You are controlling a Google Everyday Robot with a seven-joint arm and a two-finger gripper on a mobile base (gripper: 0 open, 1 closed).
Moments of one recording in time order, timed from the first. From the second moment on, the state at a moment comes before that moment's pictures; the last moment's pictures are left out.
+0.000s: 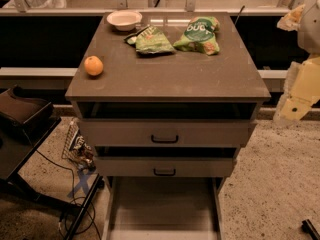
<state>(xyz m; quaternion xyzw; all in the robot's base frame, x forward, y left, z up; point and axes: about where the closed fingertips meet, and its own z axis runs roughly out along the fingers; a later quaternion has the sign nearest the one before) 0.437 -0.209 1.001 -0.60 0.77 -0.06 0.20</state>
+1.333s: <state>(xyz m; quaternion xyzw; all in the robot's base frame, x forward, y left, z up) 0.587 -0.261 0.992 -0.41 0.87 -0.07 0.28</state>
